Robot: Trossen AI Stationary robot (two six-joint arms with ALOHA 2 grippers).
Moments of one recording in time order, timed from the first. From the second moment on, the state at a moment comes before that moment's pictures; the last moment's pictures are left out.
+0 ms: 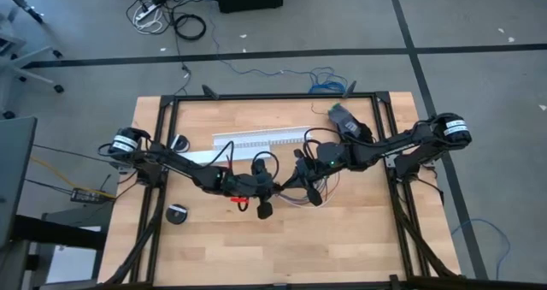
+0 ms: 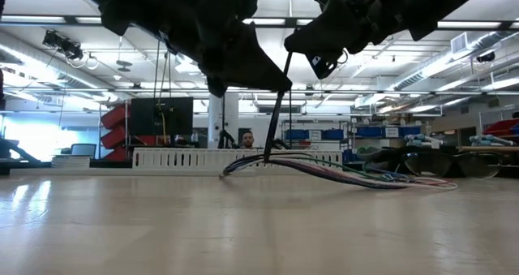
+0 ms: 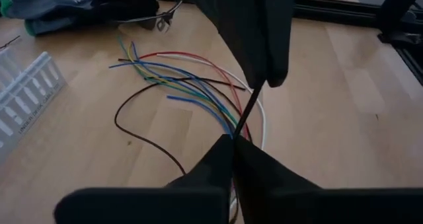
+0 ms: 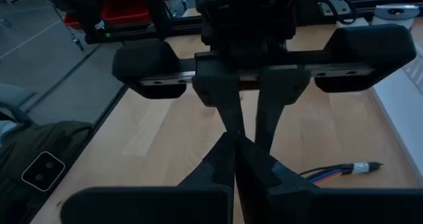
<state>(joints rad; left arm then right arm) -0.24 1.71 0.88 0.36 -0.32 -0.26 0.09 1.47 0.75 0.39 -0.20 0.12</state>
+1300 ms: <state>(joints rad) -0.24 1.71 0.88 0.37 -0.32 -0.24 0.08 1.41 0.80 0.27 -0.17 0.08</state>
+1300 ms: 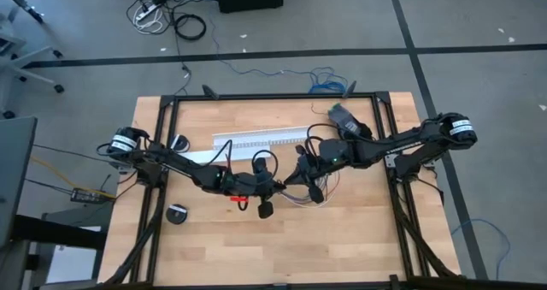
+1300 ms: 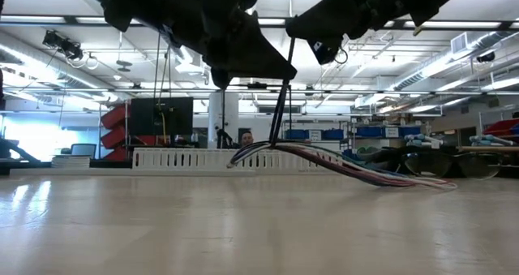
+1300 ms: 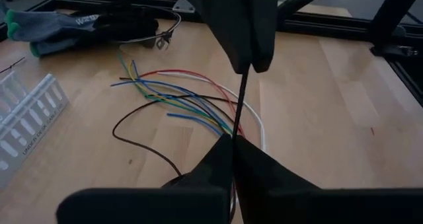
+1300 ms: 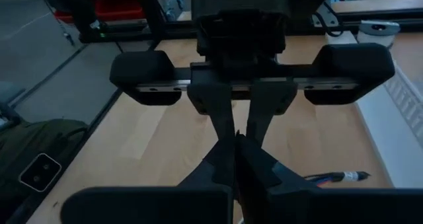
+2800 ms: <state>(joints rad) -0.24 1.76 0.88 0.36 -0.33 -0.24 0.09 1.31 0.81 0.21 -0.16 0.08</state>
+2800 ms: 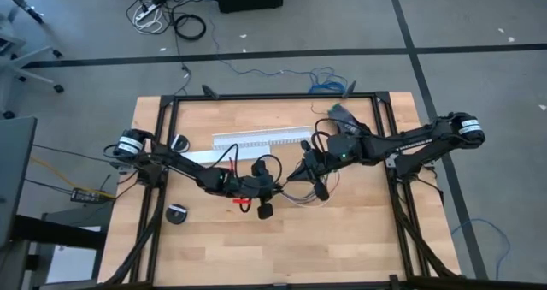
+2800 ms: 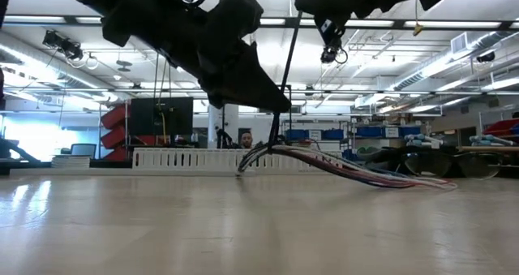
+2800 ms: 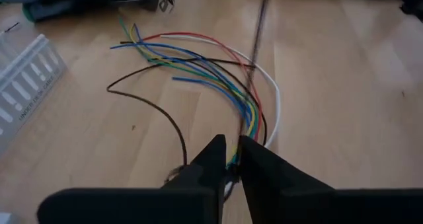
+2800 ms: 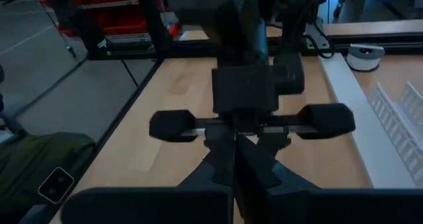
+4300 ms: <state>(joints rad) -0.30 1.70 0.88 0.12 -0.38 0.03 0.11 1.26 0.77 0.10 -0.18 0.16</state>
